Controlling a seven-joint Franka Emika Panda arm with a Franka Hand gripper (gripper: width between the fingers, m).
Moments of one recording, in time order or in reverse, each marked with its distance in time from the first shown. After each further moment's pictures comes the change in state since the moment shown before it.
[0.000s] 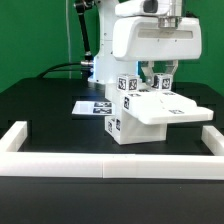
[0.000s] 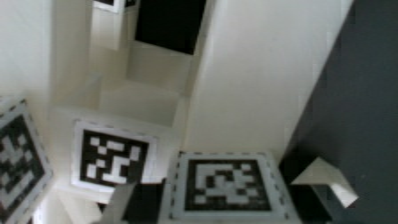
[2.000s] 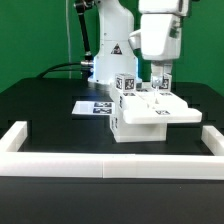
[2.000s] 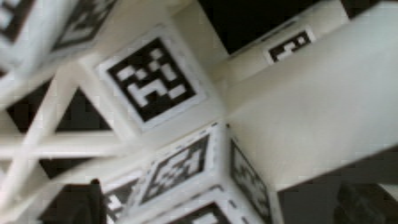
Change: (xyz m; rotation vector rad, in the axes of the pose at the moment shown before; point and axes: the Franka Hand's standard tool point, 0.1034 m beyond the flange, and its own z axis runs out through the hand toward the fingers) arm 0.002 -0.004 -0.002 -0.030 -0.037 -0.803
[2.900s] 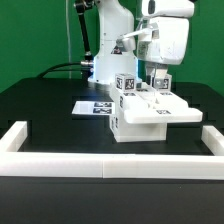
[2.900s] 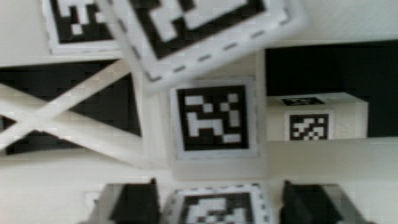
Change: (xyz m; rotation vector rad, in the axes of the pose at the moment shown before) arm -0.014 0.004 0.004 0.008 -0.015 -0.351
